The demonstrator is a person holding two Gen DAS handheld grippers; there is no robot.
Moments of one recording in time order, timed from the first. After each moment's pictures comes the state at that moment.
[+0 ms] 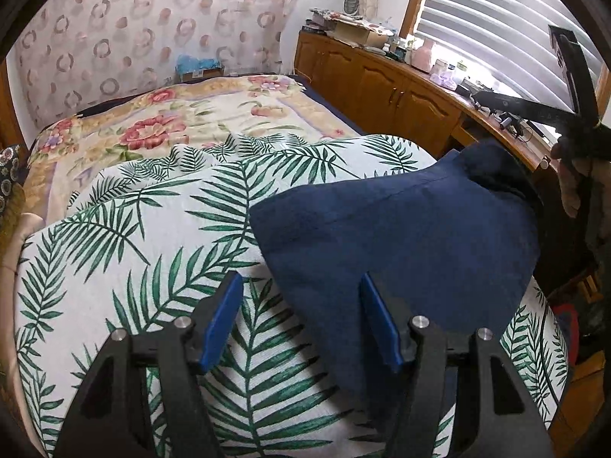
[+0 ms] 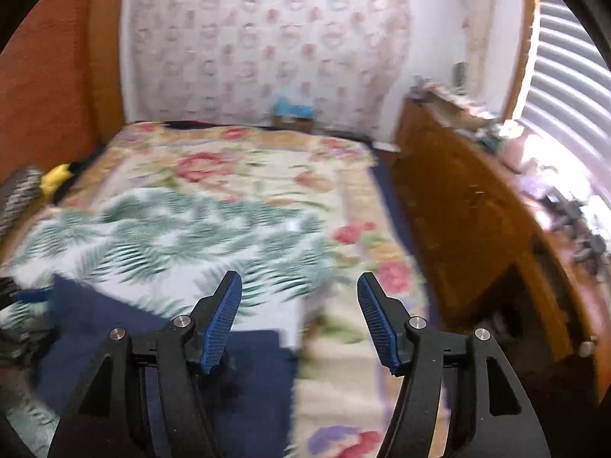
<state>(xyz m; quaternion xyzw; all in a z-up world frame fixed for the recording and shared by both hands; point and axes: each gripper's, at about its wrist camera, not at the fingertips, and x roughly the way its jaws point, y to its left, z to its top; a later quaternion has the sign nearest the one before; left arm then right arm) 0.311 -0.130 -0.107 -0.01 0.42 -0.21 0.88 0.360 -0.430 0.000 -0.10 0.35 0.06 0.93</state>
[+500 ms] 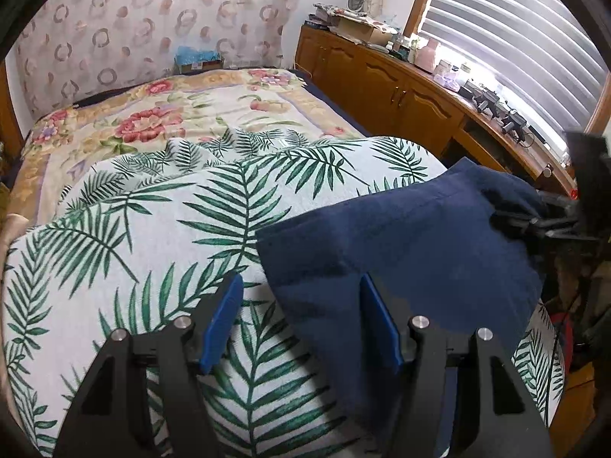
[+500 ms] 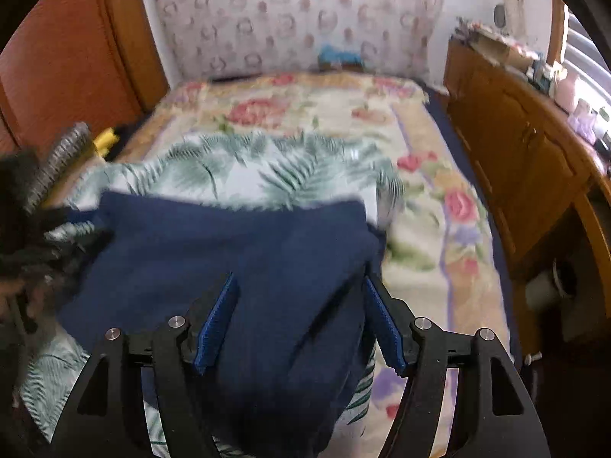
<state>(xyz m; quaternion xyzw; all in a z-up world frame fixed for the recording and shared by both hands) 0.338 -0.128 -0.116 -0.03 0.44 -0.22 0.87 0.319 -0.425 -0.082 -0.04 0.46 0.14 0.88</state>
